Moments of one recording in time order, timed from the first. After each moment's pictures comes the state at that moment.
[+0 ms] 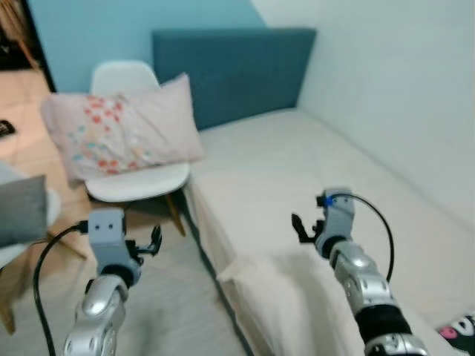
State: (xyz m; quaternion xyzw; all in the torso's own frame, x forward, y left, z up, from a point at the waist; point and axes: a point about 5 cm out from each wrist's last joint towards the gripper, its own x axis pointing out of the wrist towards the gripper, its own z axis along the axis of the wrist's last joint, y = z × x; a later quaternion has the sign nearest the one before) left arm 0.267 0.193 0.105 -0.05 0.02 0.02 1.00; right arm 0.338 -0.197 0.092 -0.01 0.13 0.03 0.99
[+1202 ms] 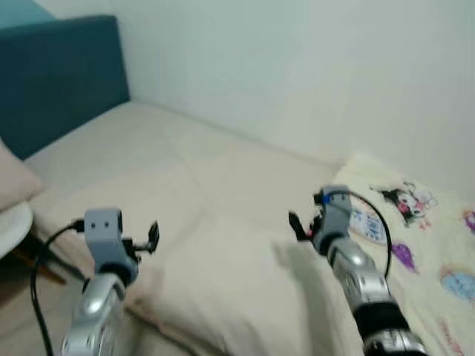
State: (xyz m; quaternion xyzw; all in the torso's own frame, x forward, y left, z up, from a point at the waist) left arm 0.269 0.194 0.102 -0.06 0.03 0.02 1.00; right arm 0.336 -0.198 0.086 -0.01 0.14 0.04 0.99
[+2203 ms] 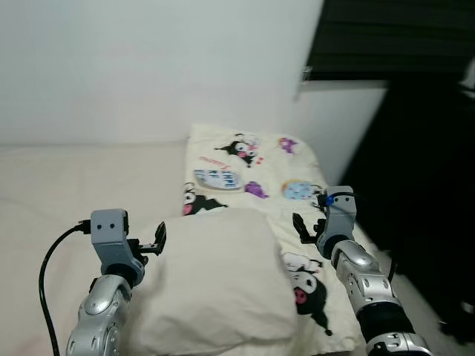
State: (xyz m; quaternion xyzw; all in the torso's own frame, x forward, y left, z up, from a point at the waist) left arm 0.268 0.195 0.105 -0.07 0.02 0.02 1.00; right arm 0.340 -0.196 0.094 0.00 0.12 0.04 0.99
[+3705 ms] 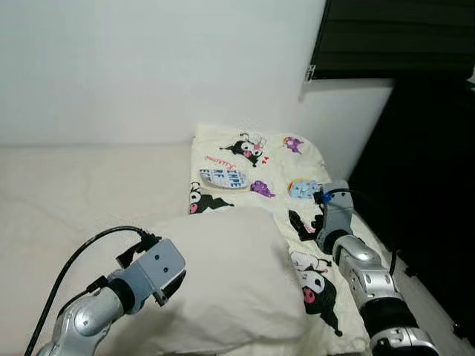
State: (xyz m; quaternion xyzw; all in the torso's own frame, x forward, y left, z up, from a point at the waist) left arm 0.235 0.168 0.123 0.33 0.04 -0.26 0.90; right arm 0.348 -0.200 0.109 -0.04 0.11 0.08 0.99
